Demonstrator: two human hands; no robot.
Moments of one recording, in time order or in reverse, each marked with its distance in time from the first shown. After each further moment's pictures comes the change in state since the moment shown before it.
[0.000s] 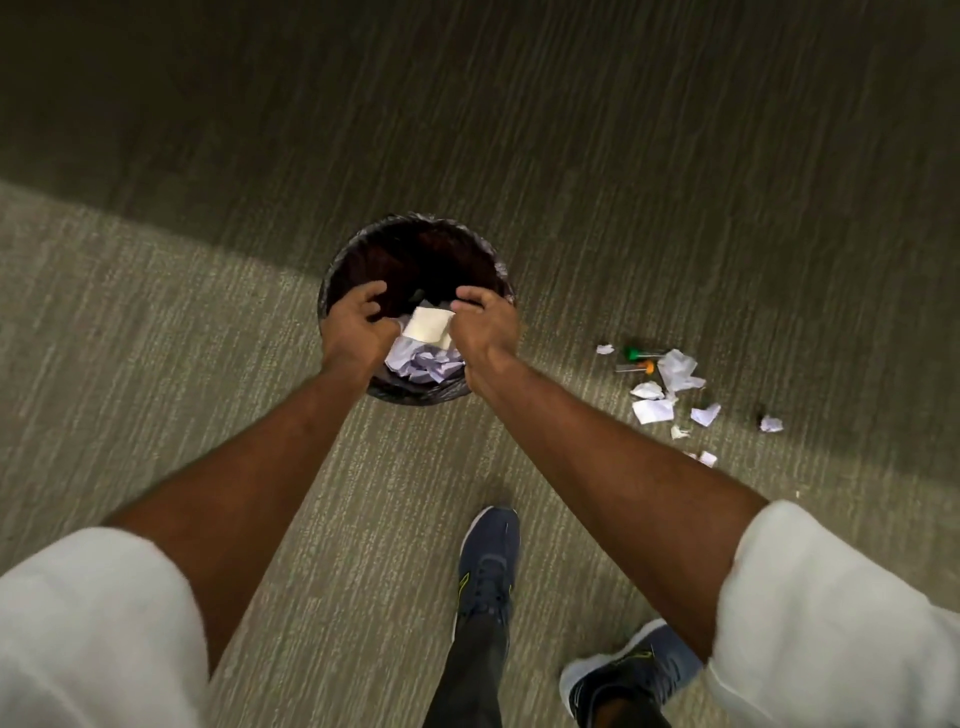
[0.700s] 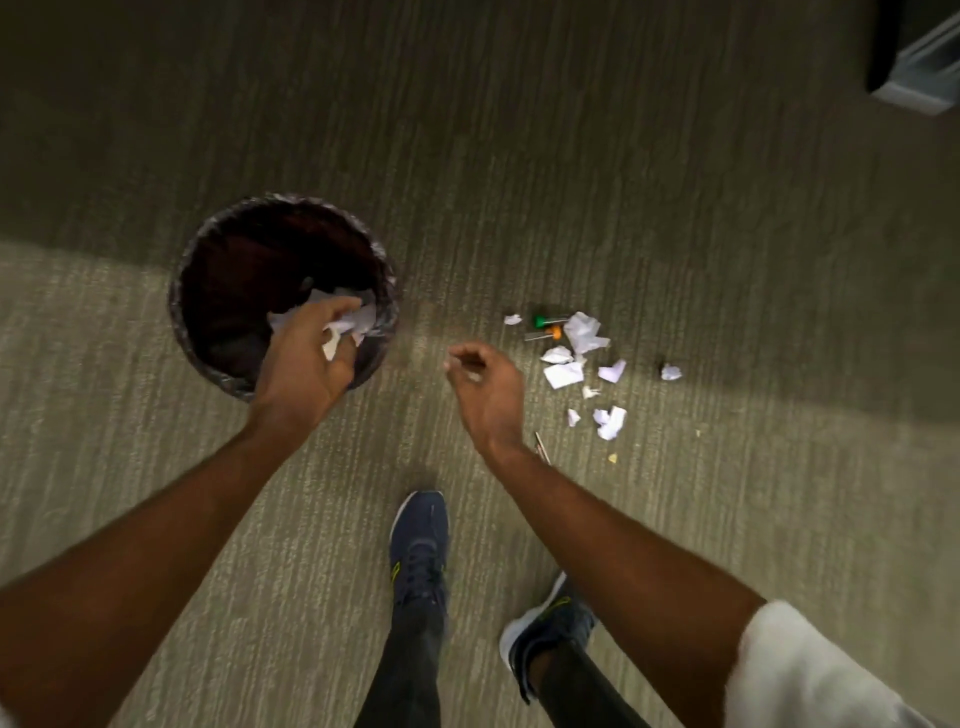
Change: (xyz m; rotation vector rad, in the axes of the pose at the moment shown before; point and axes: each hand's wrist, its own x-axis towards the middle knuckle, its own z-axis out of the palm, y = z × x) left_hand -0.060 0.001 0.057 0.296 -0.176 0.586; right_hand -0.017 0.091 -0.151 -0.165 0.136 -0.378
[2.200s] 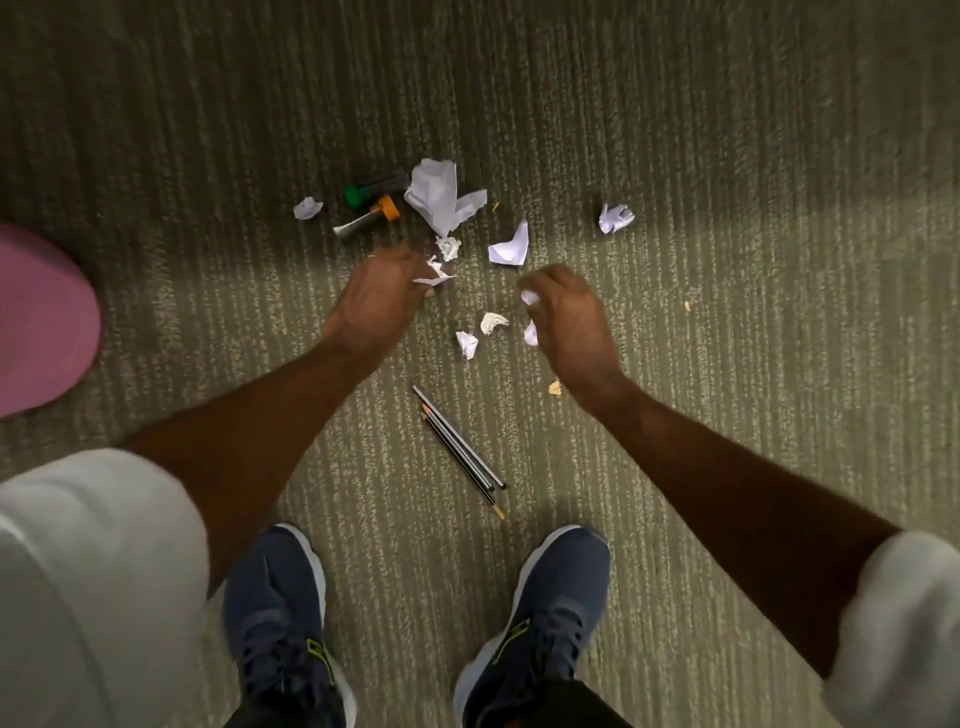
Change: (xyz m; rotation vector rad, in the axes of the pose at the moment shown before) left_hand 0.052 -0.025 0.441 0.471 -0.449 0.424; right_hand 0.126 0.360 -0.211 -0.655 0.028 -0.223
